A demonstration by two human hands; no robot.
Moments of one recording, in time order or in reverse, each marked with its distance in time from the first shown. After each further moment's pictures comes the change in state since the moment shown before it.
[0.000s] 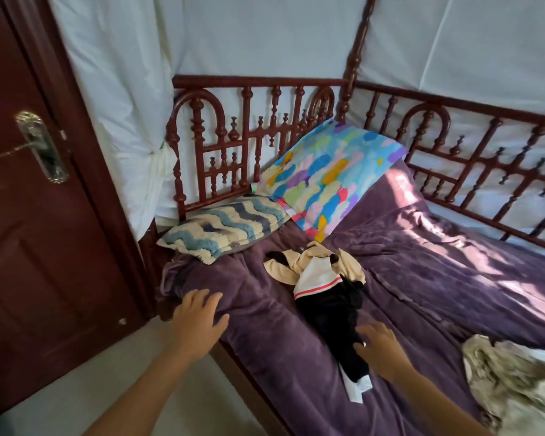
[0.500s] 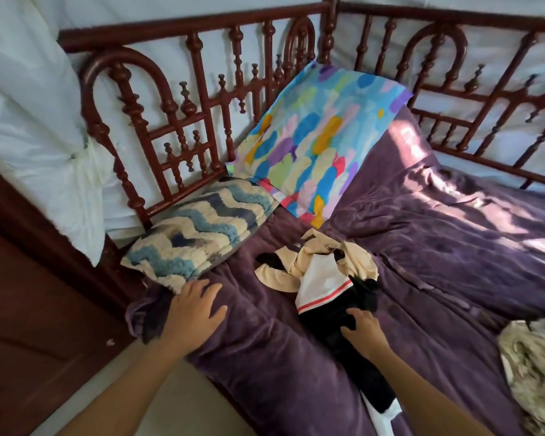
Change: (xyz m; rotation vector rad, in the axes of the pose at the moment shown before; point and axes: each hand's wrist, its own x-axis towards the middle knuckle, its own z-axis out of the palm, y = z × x) left_hand 0.174 -0.006 0.014 0.032 -0.117 0.123; right_hand 0.156 -0.017 0.033 0.230 -0.136 0.241
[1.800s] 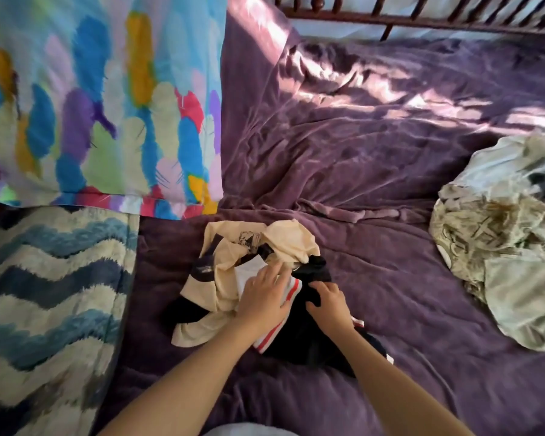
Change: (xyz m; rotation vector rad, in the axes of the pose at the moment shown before) left_hand 0.224 0.183 0.144 0.002 -0.477 0.878; right_hand 0.105 0.006 0.017 0.352 0.161 0.529
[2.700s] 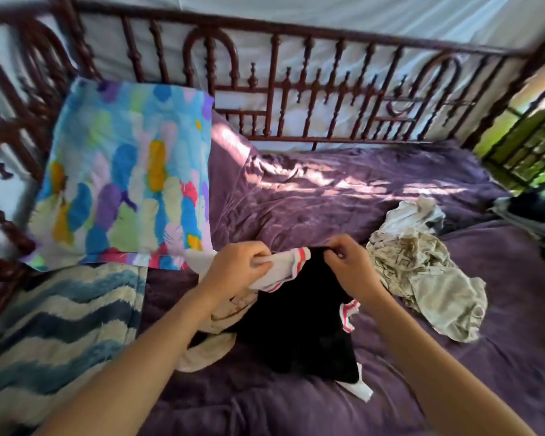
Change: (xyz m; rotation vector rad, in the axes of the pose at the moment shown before) left_hand -0.108 0.050 -0.179 -0.409 0.502 0.332; right_hand -0.176 -0.069 -0.161 0.443 0.562 -0.394
